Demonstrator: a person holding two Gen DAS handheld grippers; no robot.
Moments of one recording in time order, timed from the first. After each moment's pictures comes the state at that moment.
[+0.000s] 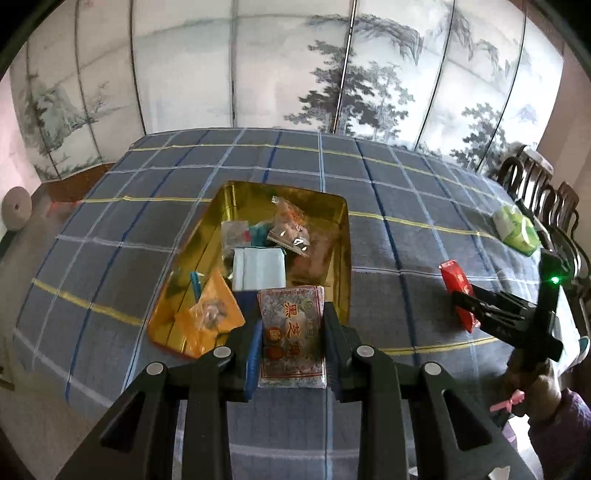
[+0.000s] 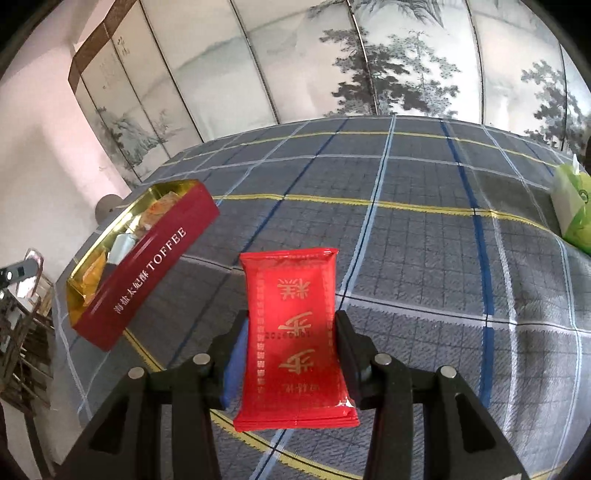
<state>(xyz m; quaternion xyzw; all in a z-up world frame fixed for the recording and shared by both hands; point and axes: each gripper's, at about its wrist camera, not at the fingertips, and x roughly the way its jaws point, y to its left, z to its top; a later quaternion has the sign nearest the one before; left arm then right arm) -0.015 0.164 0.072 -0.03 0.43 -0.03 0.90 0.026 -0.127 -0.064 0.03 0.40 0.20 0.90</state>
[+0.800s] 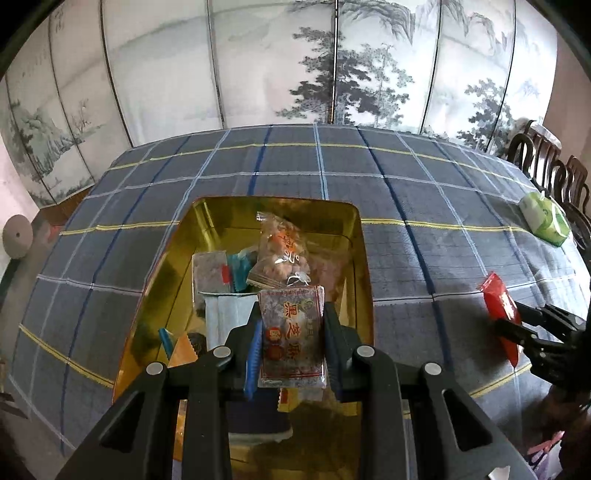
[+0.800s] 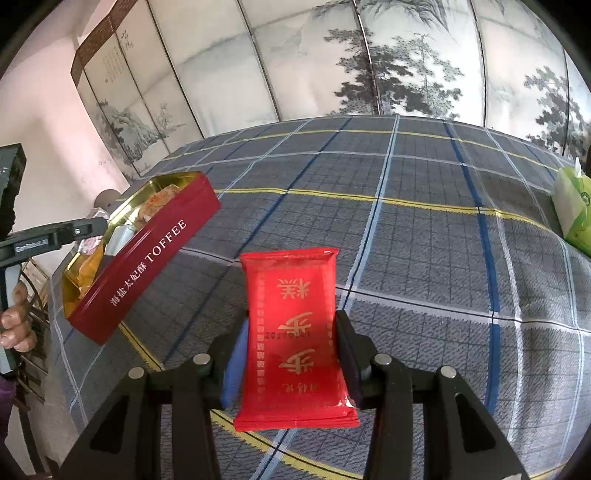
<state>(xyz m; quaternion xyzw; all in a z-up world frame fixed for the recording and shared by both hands) 0.055 0.144 0.034 0.02 0.43 -0.02 0.90 0.026 -0.123 -0.066 0.02 0.39 0.21 0.90</state>
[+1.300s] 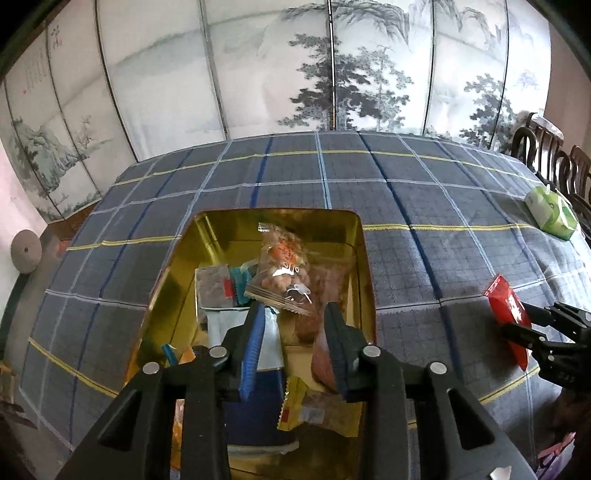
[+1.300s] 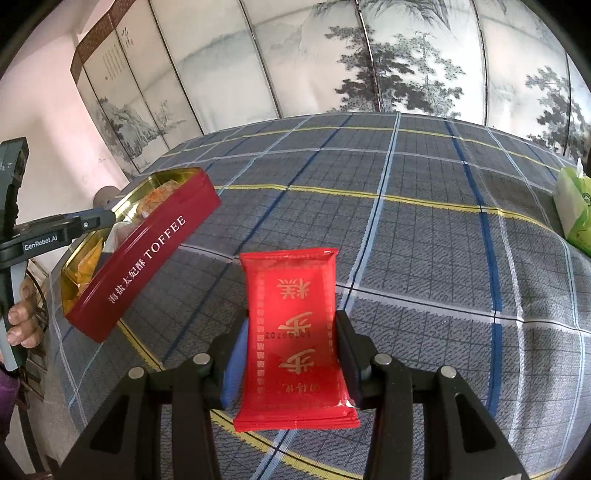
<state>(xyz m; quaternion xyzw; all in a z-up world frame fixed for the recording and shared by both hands) 0.055 0.137 0.036 0.04 0.41 -0.01 0.91 0.027 -0.122 -0.067 0.02 0.40 0.21 0.89</state>
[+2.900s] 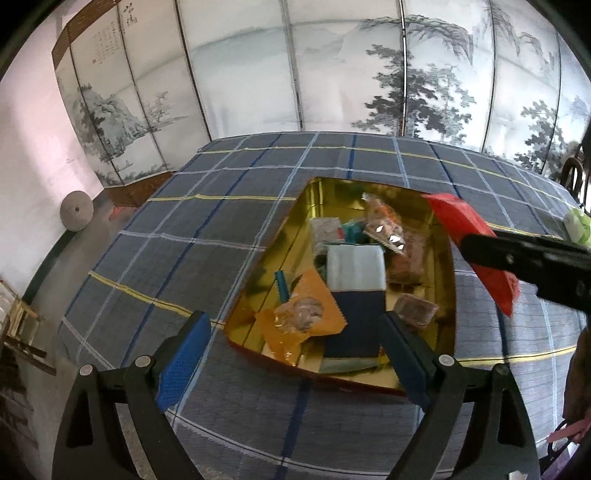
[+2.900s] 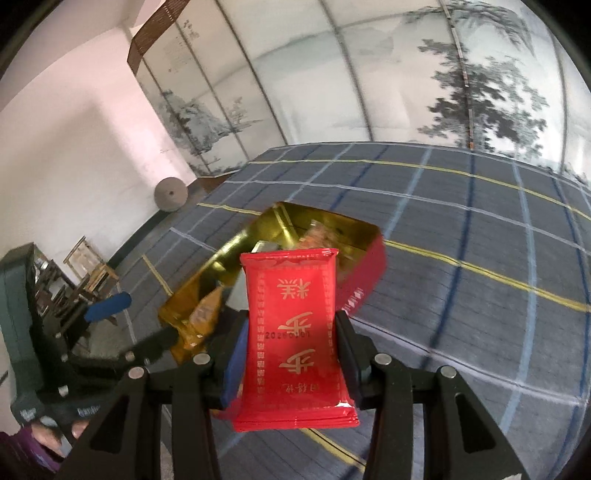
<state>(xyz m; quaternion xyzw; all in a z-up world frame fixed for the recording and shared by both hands) -0.025 0.197 0.046 0.01 0.41 0.11 0.91 0.037 0.025 0.003 0.02 0.39 0.34 0.86</state>
